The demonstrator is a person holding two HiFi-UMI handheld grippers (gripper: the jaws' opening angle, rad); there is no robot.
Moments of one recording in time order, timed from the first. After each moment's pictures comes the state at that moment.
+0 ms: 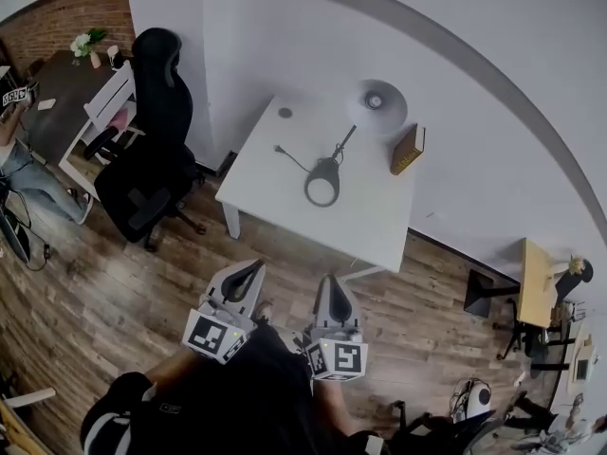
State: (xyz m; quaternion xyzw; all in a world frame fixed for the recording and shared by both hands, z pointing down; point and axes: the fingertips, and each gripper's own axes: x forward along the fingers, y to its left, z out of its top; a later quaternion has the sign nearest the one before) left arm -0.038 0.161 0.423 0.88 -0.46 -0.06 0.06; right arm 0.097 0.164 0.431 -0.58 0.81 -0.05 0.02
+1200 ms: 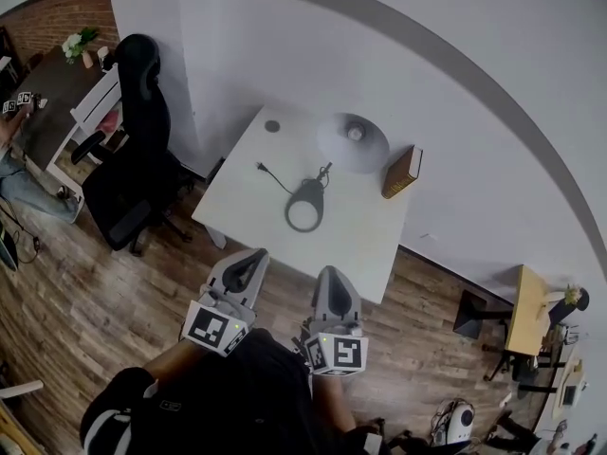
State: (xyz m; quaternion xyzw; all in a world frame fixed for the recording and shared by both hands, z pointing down) left arm 0.028 0.020 0.403 0.87 -0.49 -0.08 0.05; right arm 0.154 0.021 0.414 -0.56 0.83 -0.04 0.01
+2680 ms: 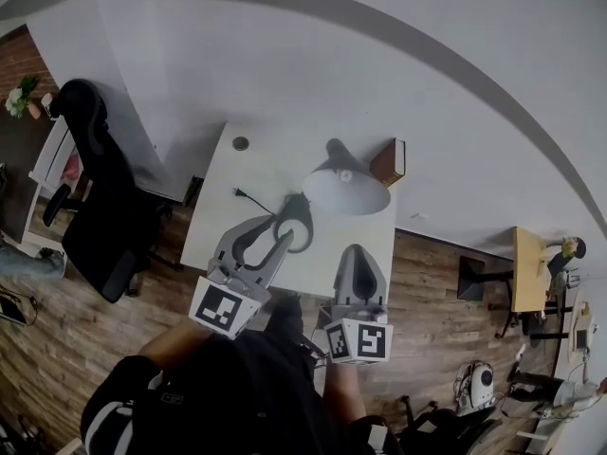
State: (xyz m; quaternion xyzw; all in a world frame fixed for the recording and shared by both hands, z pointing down) left arm 0.038 -0.144 0.354 0.93 -0.37 -0.09 0.01; right arm 0.163 -0.110 0.364 -0.66 0.75 0.00 0.04
